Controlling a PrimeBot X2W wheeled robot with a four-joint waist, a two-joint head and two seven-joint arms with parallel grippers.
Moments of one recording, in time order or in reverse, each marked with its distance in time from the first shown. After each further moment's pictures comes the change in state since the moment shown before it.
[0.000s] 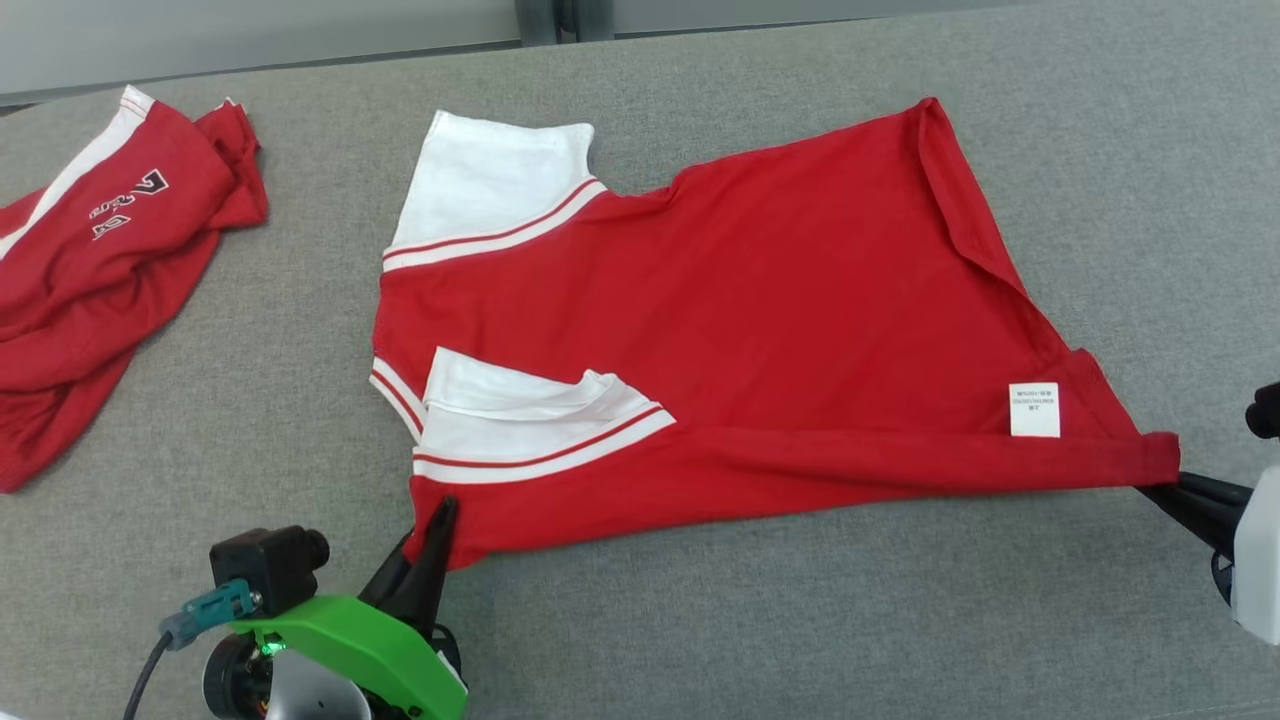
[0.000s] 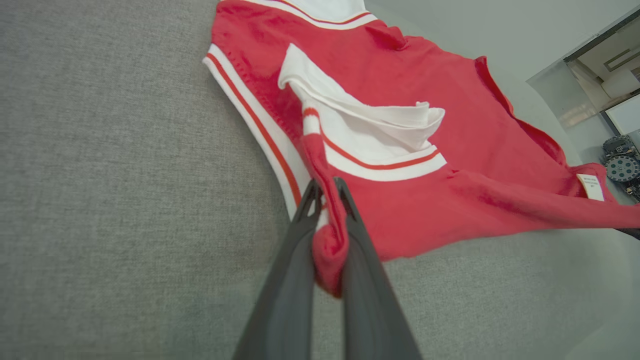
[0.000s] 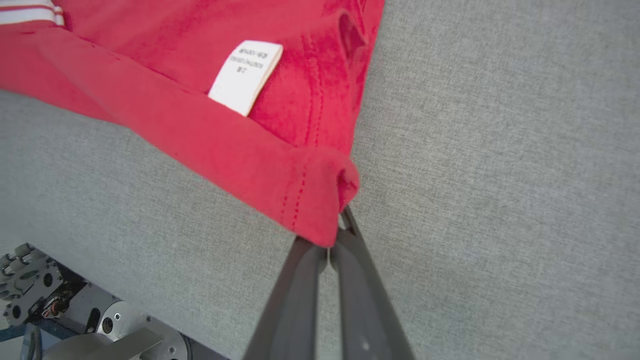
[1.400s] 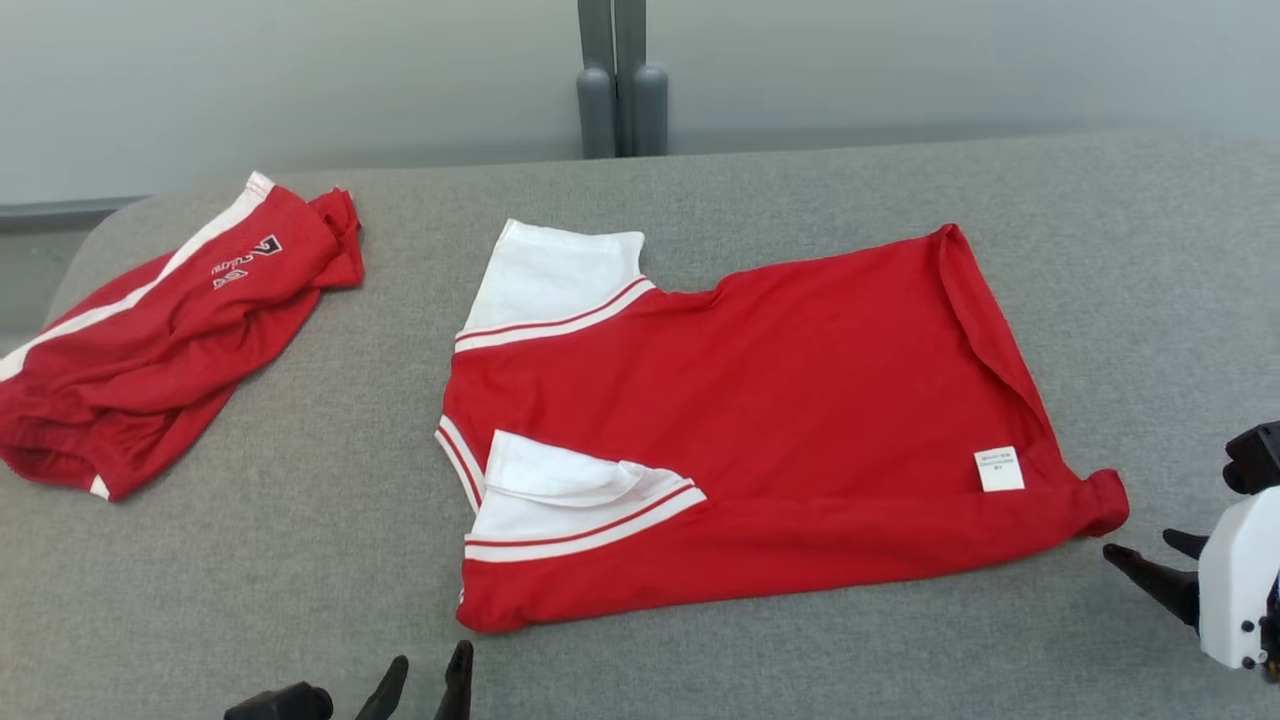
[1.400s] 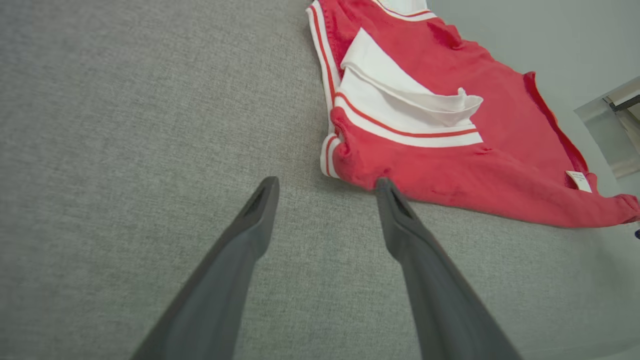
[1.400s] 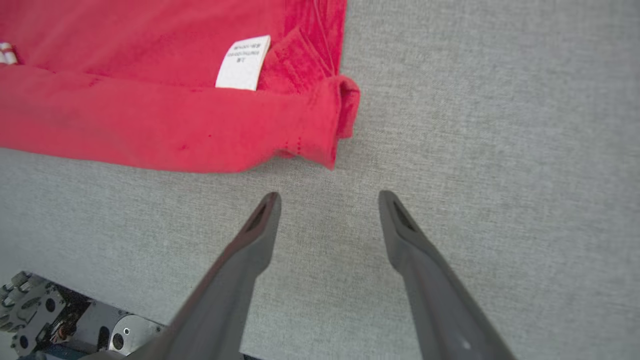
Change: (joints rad) left arm 0.198 -0.040 -0.017 0.109 -0.014 0.035 -0.134; right arm 0.099 0.221 -0.182 0.227 -0.072 0.000 0.222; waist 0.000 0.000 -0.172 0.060
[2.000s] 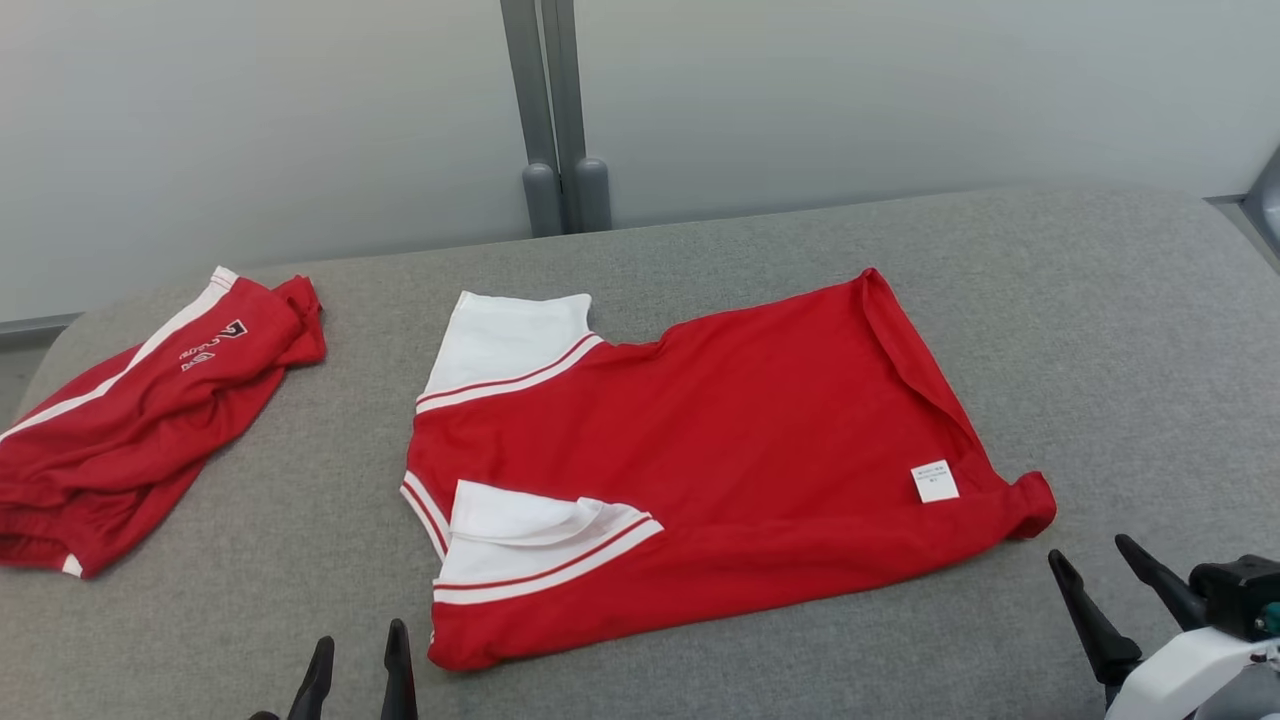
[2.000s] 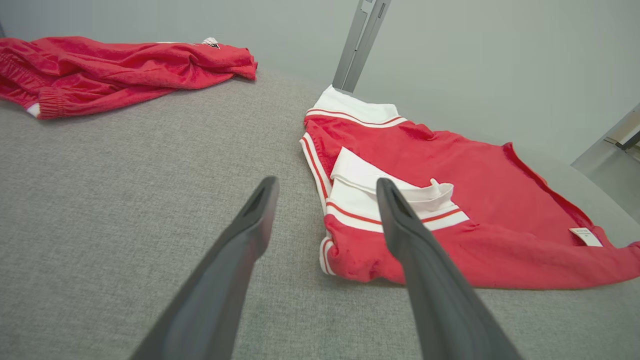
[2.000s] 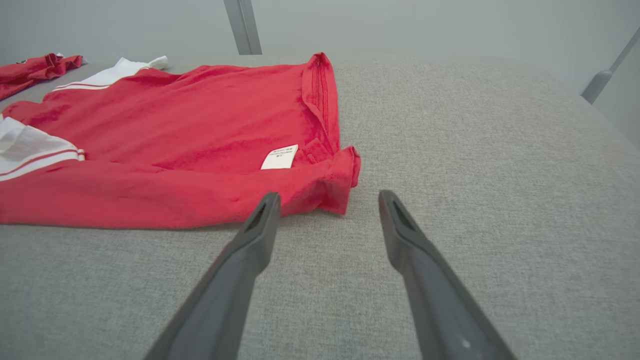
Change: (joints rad) left arm 0.043 -0.038 0.088 0.034 0.158 0.016 -0.248; right arm 0.269 0.350 -0.300 0.021 -0.499 0.000 -0.584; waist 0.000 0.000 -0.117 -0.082
